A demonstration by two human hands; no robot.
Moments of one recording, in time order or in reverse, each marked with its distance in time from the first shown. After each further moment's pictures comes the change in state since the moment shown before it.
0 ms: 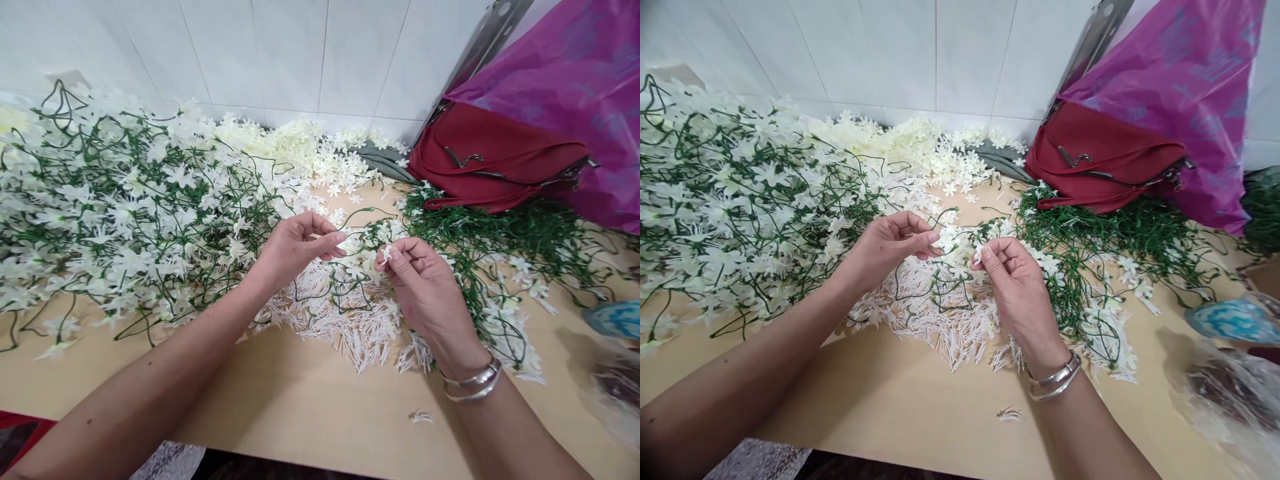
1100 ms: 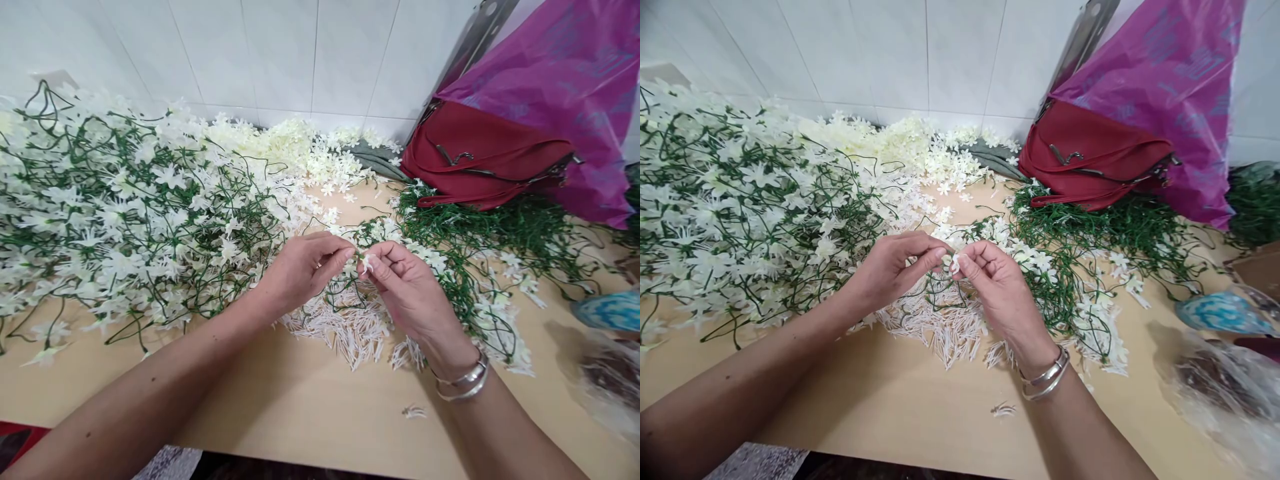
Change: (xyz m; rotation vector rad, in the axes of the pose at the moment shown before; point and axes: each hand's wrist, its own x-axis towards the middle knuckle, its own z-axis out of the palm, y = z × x) left_hand -0.017 0.002 0.015 0.580 -0.126 0.391; right_hand -0.006 -0.004 0.004 0.088 -0.157 0.130
